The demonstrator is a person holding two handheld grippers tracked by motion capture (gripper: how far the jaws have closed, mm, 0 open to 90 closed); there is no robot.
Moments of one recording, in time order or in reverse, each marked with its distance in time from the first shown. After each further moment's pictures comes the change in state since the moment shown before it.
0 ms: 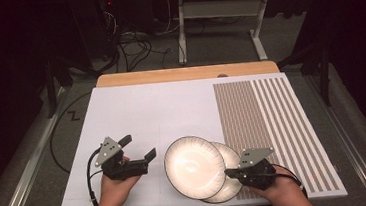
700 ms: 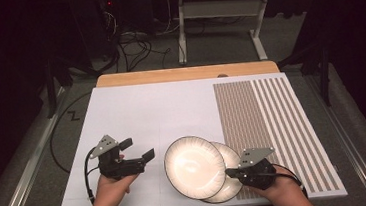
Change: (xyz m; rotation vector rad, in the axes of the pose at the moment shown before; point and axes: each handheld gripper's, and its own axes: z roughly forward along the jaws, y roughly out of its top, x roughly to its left) left arm 0.005 0.010 -0.006 0.107 -0.064 -0.144; right arm -0.001 -0.001 0.000 0.003 -0.004 0.004
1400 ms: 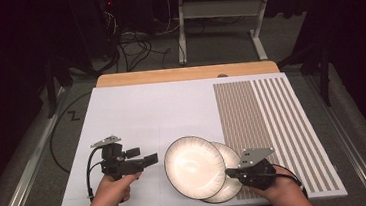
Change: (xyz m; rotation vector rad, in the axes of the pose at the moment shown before) left arm 0.003 0.004 0.006 0.207 -0.134 -0.240; right arm 0.001 0.000 0.000 -0.001 -0.005 -0.003
